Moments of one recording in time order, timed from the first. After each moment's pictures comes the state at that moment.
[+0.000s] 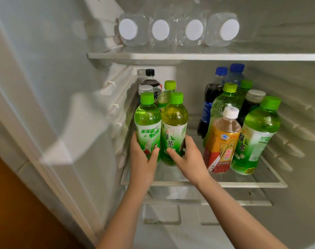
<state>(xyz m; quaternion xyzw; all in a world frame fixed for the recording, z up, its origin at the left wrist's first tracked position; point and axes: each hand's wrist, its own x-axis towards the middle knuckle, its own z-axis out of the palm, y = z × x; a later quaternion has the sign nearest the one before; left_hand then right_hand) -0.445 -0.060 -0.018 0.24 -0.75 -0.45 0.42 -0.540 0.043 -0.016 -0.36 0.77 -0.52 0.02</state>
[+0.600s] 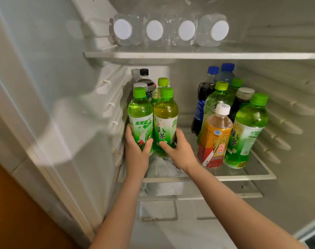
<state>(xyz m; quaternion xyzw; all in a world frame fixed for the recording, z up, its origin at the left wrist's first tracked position) -0.461 -0.080 -0.025 0.25 -0.73 -0.48 0.42 -0.547 0.025 -0.013 -0.33 0.76 -0.56 0.08</state>
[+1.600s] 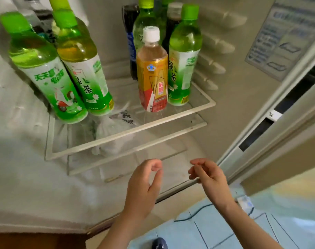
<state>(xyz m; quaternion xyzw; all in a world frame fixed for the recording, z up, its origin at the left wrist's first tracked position) -0.393 0.063 -0.137 0.05 -0.85 -0.50 0.15 -0.449 0.247 -0.129 -0.01 0.77 -0.63 0.10</state>
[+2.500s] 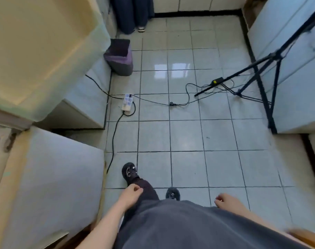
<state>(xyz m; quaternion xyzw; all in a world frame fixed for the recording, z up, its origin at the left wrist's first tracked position) -0.125 0.348 -0.337 -0.13 -0.82 -0.10 -0.55 0.162 0.545 -0.322 0.53 0.67 -0.36 0.37</state>
